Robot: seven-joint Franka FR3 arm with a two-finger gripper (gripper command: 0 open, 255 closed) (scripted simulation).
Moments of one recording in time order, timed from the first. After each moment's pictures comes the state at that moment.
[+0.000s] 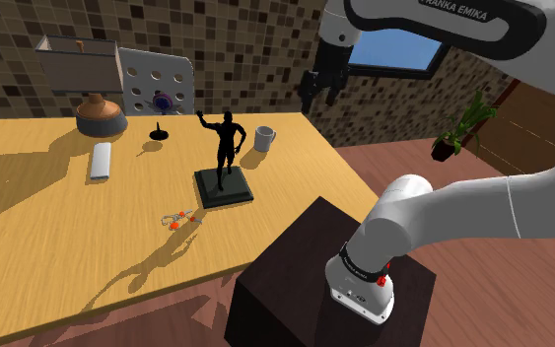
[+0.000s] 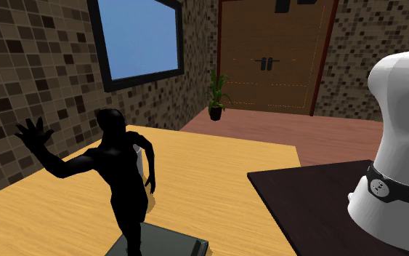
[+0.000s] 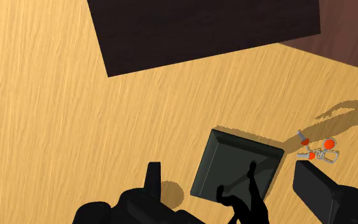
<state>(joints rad) -0.02 -0.77 -0.03 -2.32 -0.09 1.53 0.16</state>
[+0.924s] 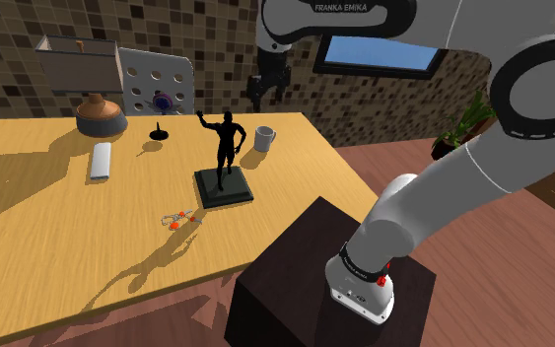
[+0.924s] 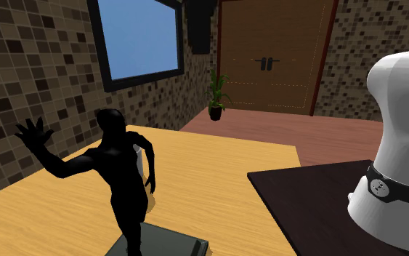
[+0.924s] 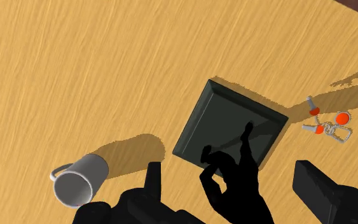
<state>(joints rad) 0.02 -0.33 0.00 -2.13 -0.13 1.77 0.10</state>
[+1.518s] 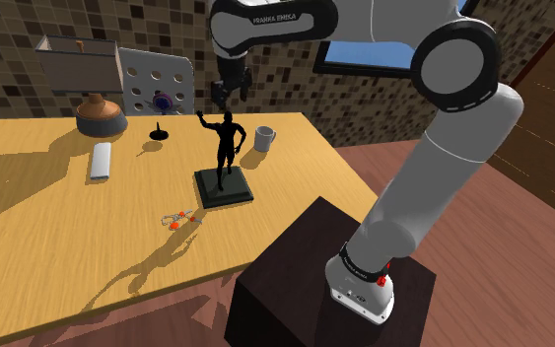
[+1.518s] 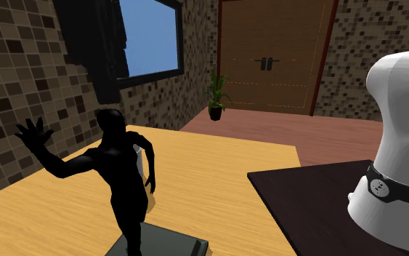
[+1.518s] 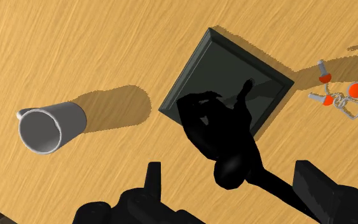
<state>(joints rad) 0.05 0.01 0.03 -1.87 -0.18 1.85 0.07</state>
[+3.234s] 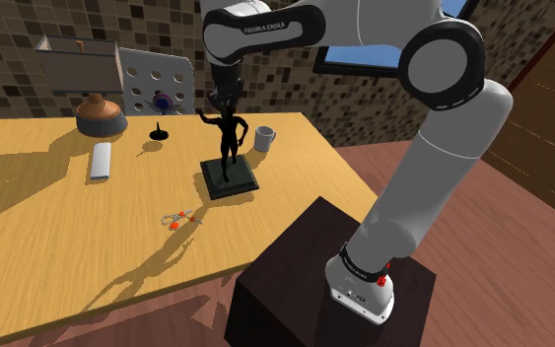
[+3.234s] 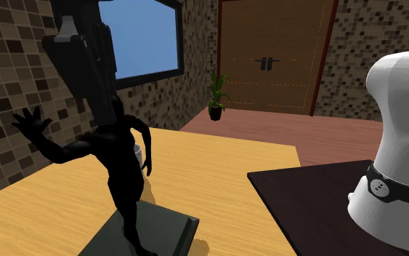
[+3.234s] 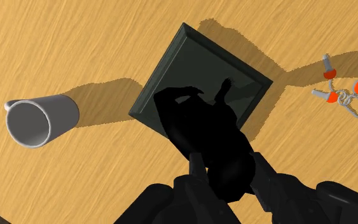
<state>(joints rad) 0.06 0.07 0.04 -1.86 -0.19 1.89 0.07</state>
